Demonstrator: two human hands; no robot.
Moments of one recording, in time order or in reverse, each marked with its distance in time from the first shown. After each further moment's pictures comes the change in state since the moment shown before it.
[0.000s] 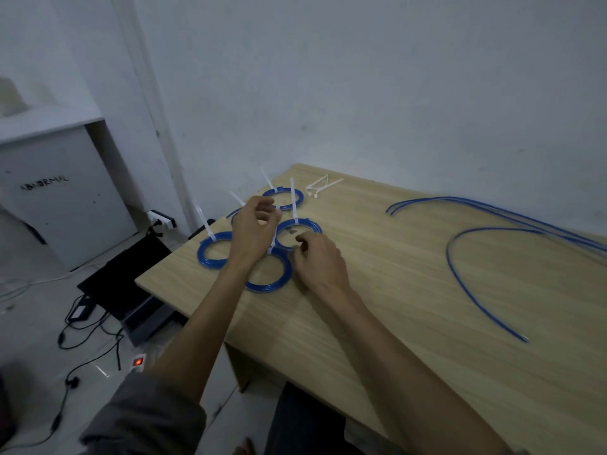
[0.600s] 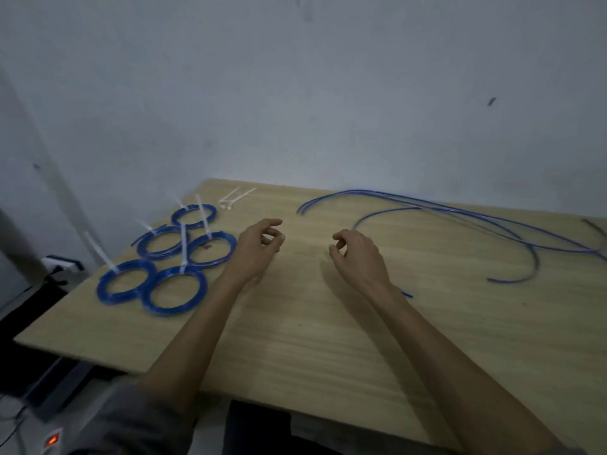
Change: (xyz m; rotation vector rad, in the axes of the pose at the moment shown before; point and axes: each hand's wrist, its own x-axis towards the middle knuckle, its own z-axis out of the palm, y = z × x) left_hand -0.035 0.055 0.118 -0.103 -0.486 0.156; right_hand -0.052 0.136 -0.147 -0.158 0.178 0.223
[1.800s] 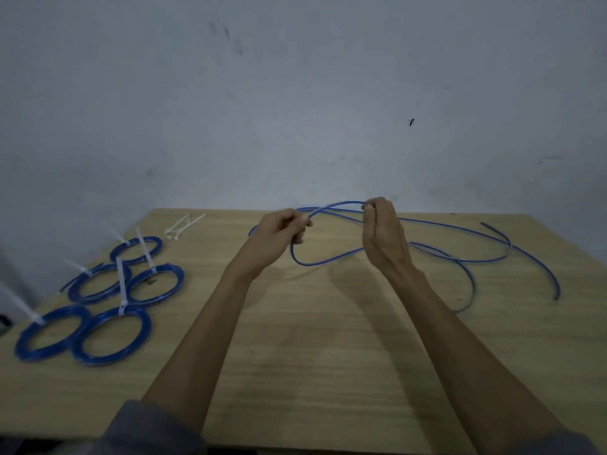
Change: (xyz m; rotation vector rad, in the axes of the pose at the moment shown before) left_hand 0.022 0.139 0.068 -0.383 -0.306 0.163; right_hand 0.016 0.082 -0.110 0.162 0.482 -0.057
